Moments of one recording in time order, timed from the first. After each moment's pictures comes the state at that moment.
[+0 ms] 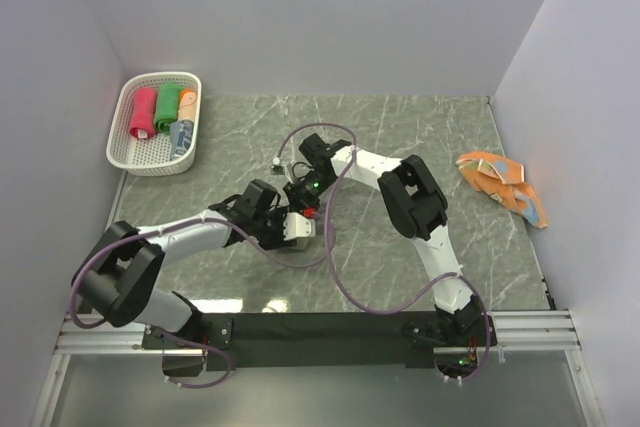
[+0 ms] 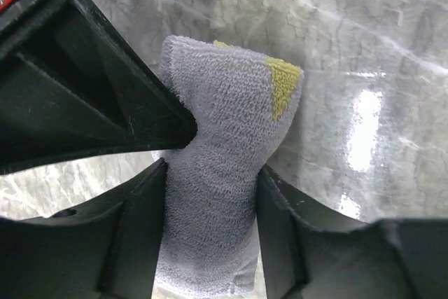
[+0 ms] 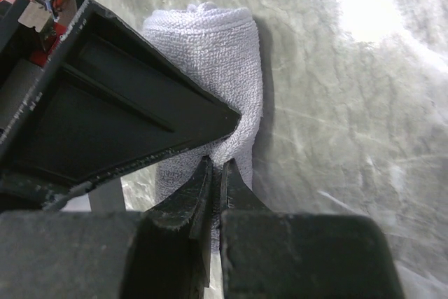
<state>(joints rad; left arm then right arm) -0.63 1.43 0.66 -0.19 0.33 0.87 0.67 2.31 1.73 -0.78 -0.95 -0.32</state>
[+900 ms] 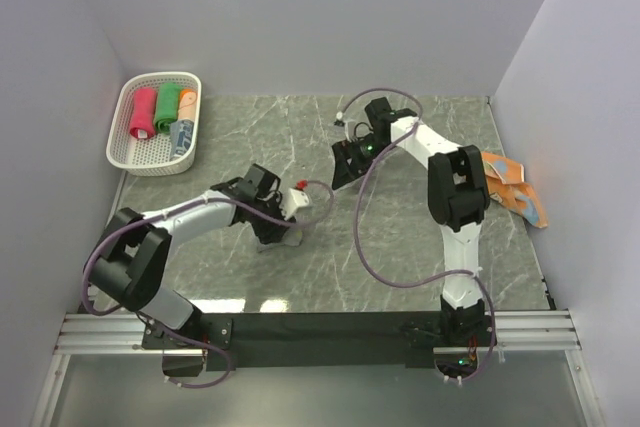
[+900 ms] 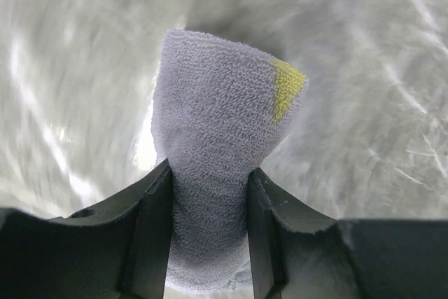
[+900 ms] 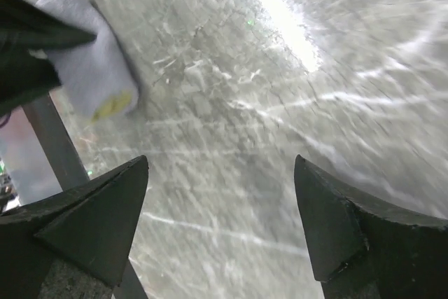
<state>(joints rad) -0.59 1.52 0.82 -0.40 0.32 0.59 0.33 2.20 1.73 -0.86 -0.80 -0.29</state>
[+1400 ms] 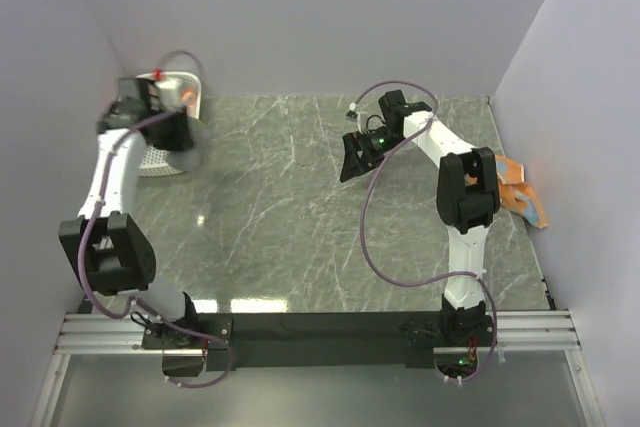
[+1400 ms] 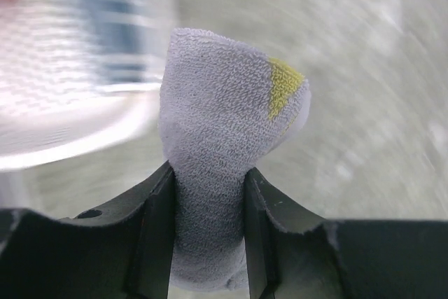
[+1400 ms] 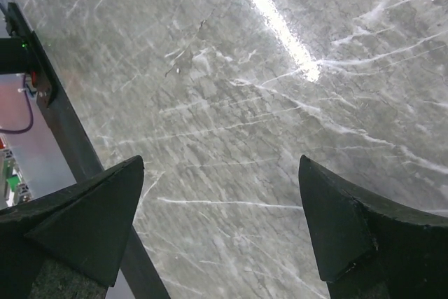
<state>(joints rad) 0.08 1.56 1.42 -0.76 0.28 0.17 0.26 2.12 1.74 -0.92 -0.81 -0.28</state>
